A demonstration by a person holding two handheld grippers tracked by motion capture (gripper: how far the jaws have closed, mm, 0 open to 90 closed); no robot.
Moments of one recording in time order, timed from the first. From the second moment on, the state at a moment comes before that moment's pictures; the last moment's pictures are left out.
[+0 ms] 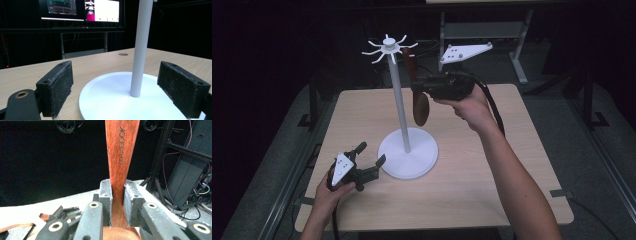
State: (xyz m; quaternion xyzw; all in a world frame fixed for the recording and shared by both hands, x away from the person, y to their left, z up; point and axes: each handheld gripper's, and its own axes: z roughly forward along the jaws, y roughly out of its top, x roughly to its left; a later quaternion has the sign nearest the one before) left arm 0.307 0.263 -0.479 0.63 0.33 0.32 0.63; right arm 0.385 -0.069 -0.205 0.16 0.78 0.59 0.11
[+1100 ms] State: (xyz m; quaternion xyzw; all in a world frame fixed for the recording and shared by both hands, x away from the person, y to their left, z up) left arm 0.307 0.263 -0.478 0.63 0.32 0.33 0.63; right arm 0.373 -0.118 -0.238 0.21 0.79 0.57 0.11
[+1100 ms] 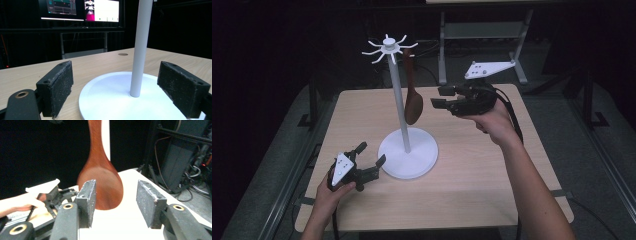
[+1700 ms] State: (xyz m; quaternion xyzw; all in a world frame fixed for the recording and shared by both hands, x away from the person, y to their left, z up) left arm 0.307 0.263 -0.479 0.63 0.33 0.33 0.63; right arm 0.367 -0.154 -0.279 0.25 0.79 0.55 0.12
